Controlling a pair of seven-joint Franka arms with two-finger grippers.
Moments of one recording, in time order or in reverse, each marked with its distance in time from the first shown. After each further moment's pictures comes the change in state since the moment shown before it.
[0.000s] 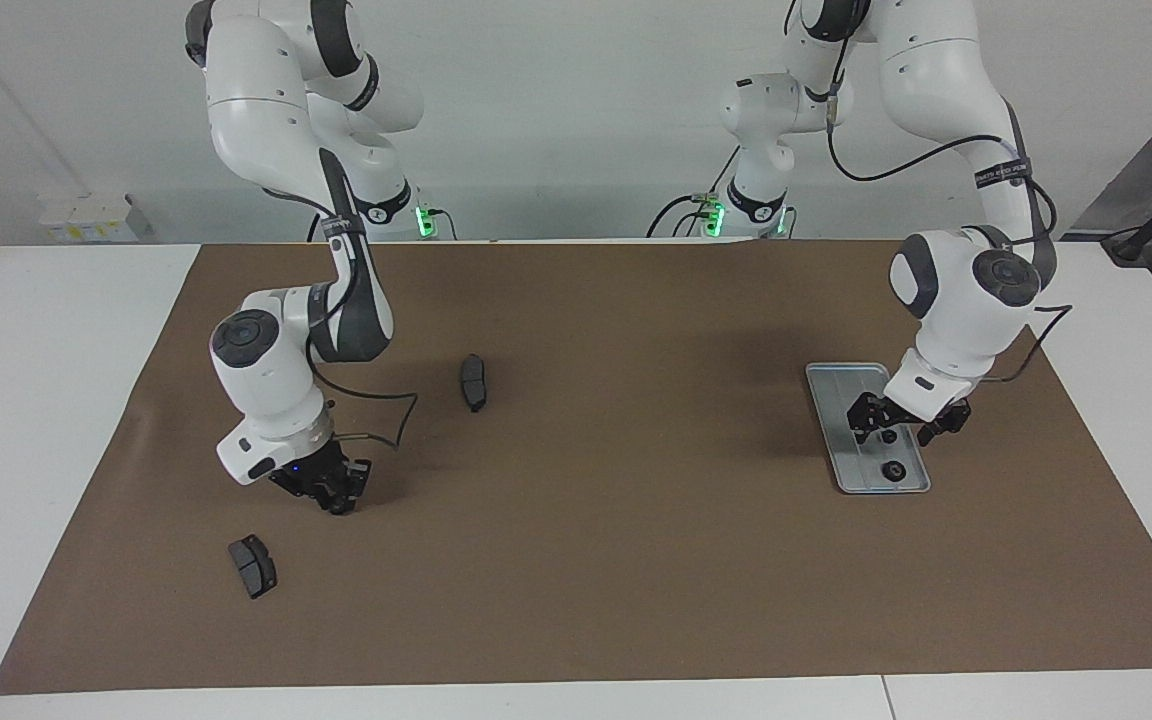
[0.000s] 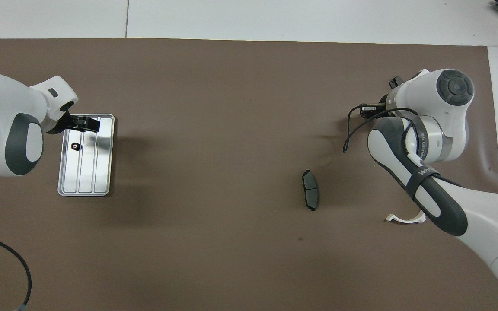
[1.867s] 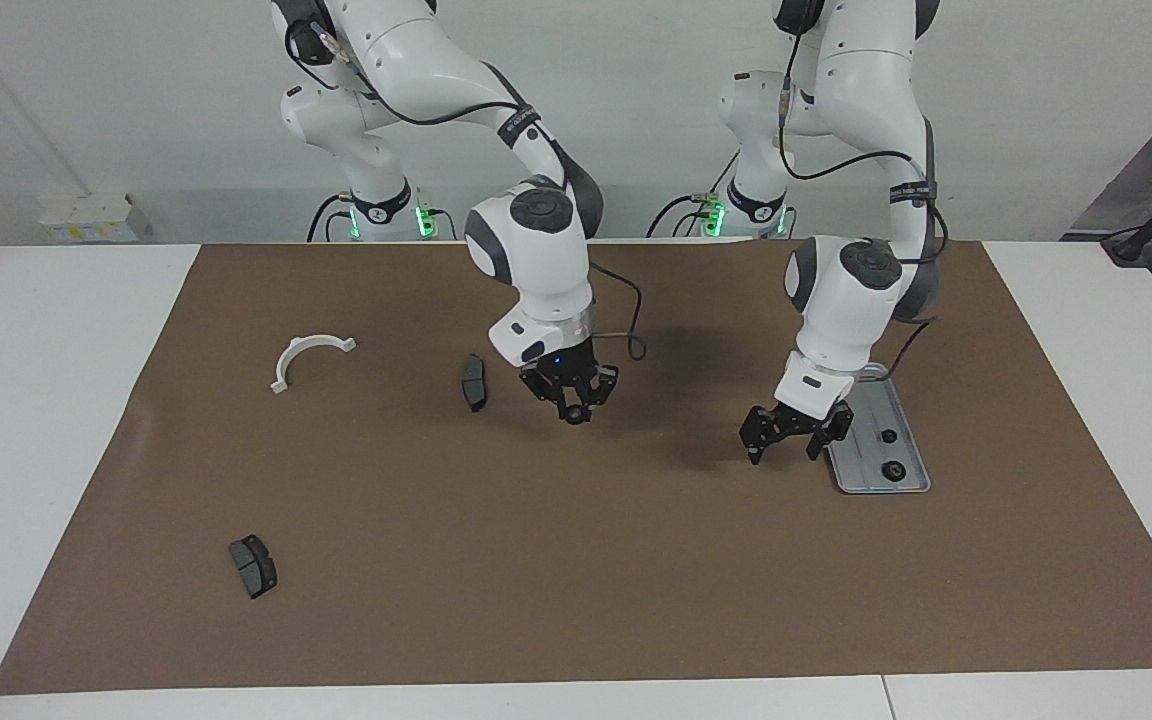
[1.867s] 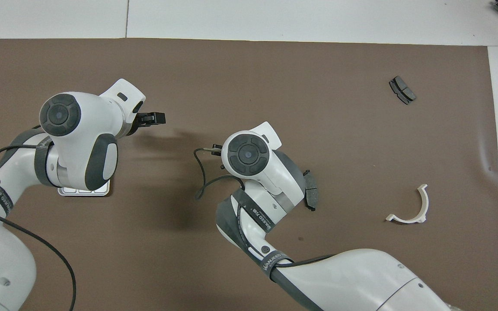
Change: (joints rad) left arm -0.232 0.002 -0.006 -0.082 -0.060 0.231 -0.368; right arm 0.578 0.039 0.015 0.087 -0.068 -0.035 0.798
